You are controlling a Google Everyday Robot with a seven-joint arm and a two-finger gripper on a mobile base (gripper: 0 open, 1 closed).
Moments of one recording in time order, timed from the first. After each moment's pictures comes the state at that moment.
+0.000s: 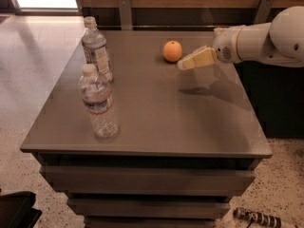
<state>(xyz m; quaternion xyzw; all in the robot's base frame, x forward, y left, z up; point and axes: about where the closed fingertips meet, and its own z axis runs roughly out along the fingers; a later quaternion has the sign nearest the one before) 0.692 -0.147 0.906 -0.38 0.76 0.16 0.51</state>
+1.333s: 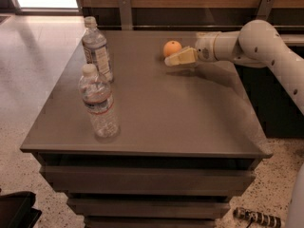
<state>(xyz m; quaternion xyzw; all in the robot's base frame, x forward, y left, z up) 0.784 -0.118 0.856 -0.36 0.74 0.20 0.53</state>
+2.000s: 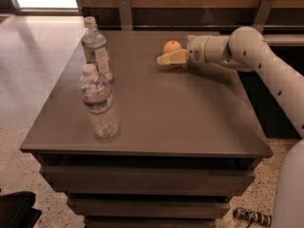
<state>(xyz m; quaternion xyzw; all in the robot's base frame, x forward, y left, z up) 0.802 -0.091 0.844 -0.35 0.73 0.25 0.54</state>
